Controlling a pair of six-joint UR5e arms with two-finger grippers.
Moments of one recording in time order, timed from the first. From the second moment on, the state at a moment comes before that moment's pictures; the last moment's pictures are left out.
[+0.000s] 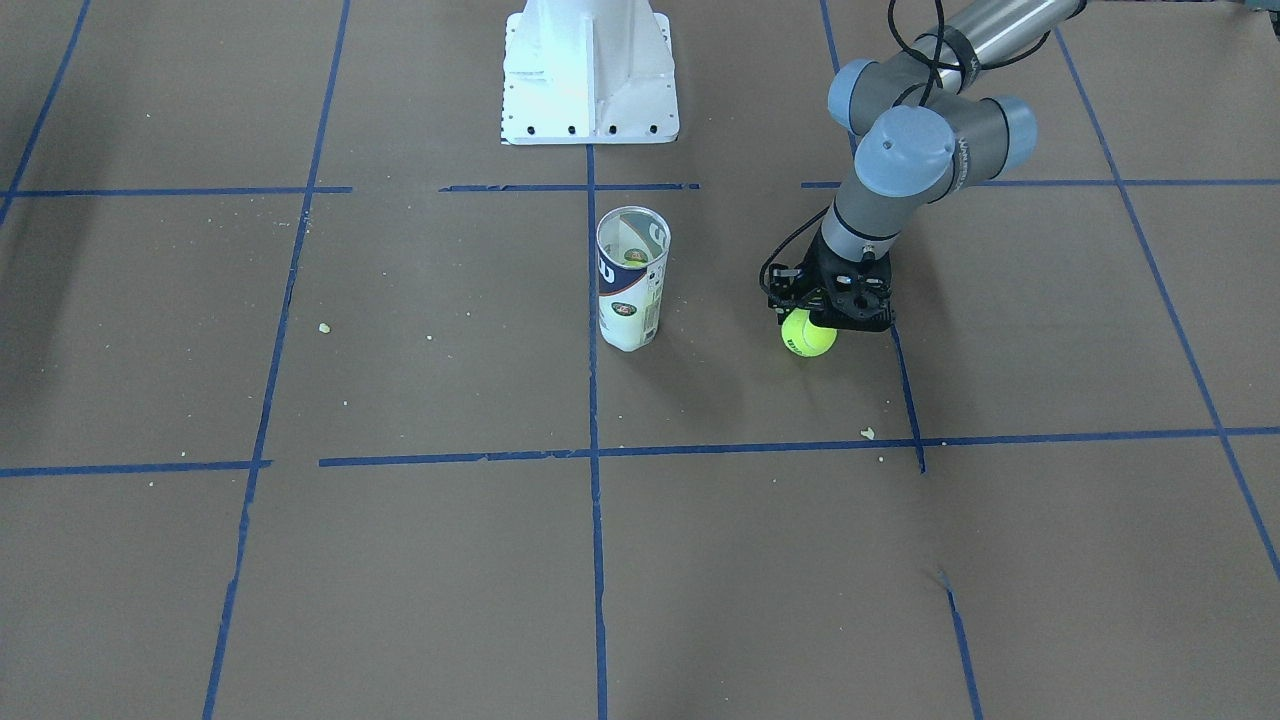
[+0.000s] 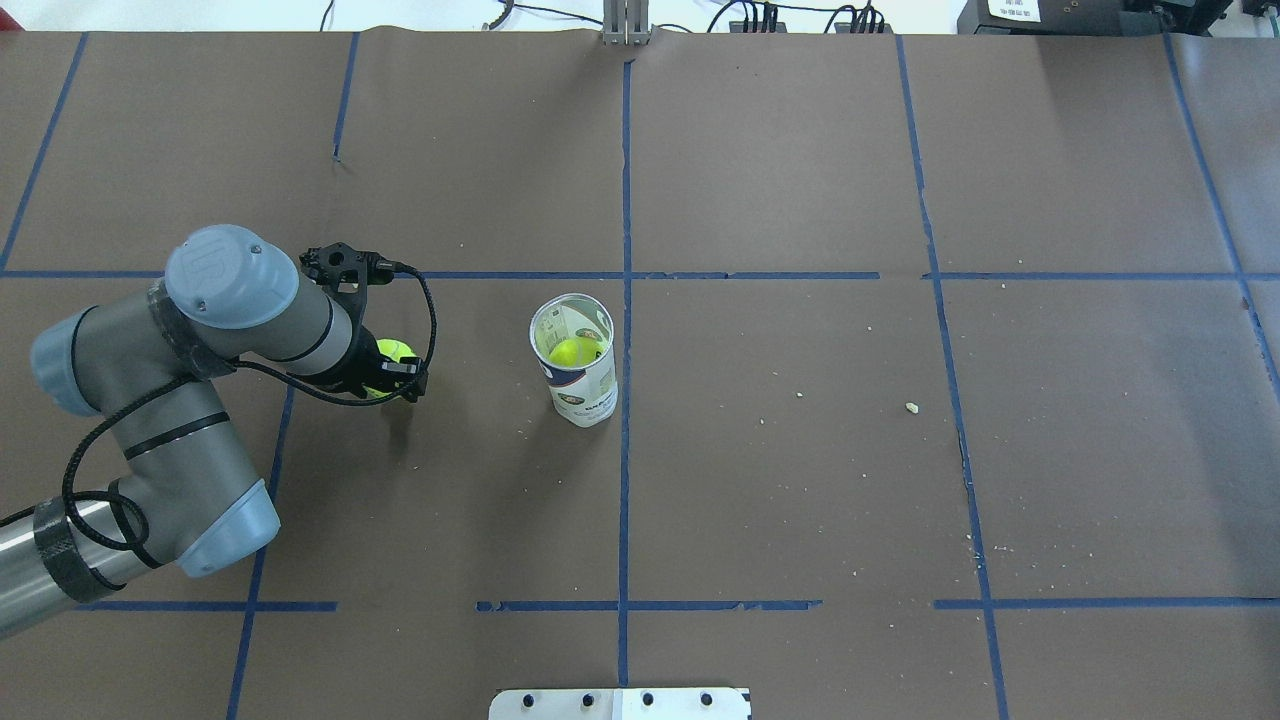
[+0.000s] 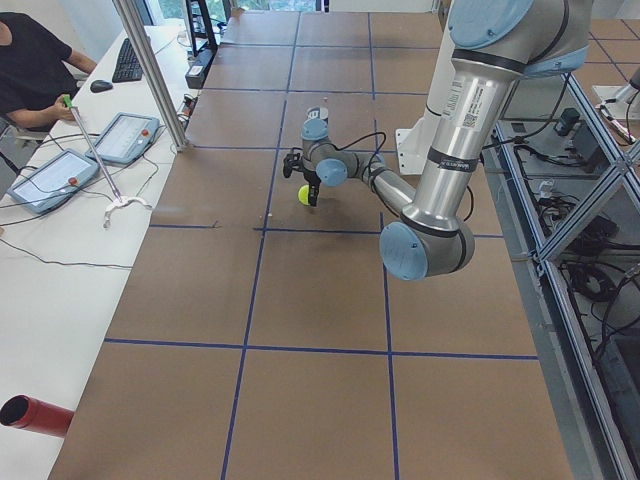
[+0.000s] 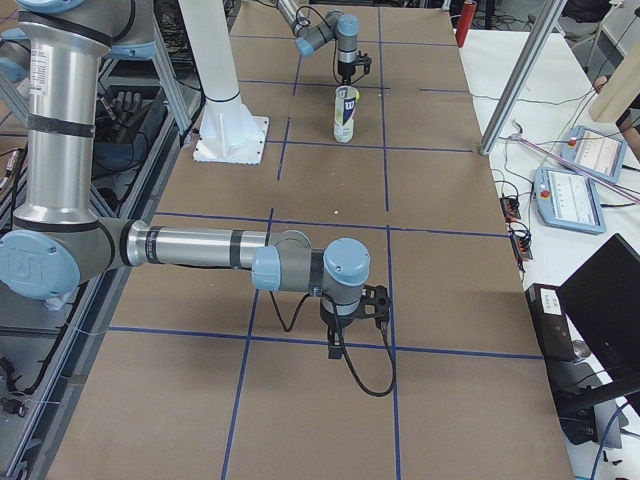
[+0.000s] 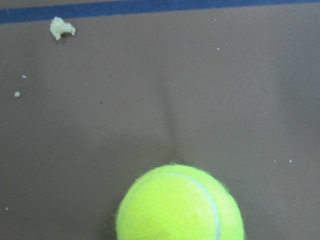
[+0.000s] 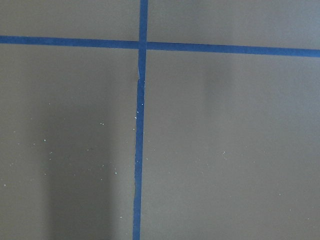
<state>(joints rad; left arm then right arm) -0.64 -1.92 -1.71 -1.87 -1.99 -1.04 1.54 -1.71 1.70 -1.57 2.29 0.00</state>
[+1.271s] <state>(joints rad) -0.82 -2.11 -2.15 -1.29 -2.04 -1.08 1.54 -1.71 1.70 -1.57 2.29 0.00</state>
